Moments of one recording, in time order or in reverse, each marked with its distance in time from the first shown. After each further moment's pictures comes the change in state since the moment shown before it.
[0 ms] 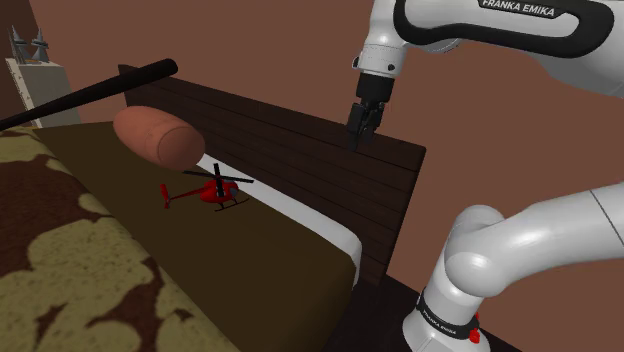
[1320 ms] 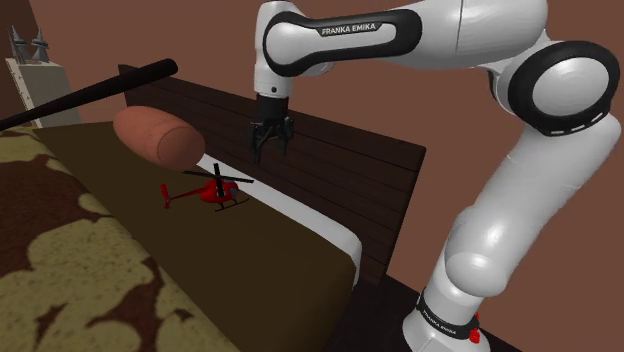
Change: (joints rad) arm 0.015 0.643 0.185 0.352 -0.023 0.271 0.236
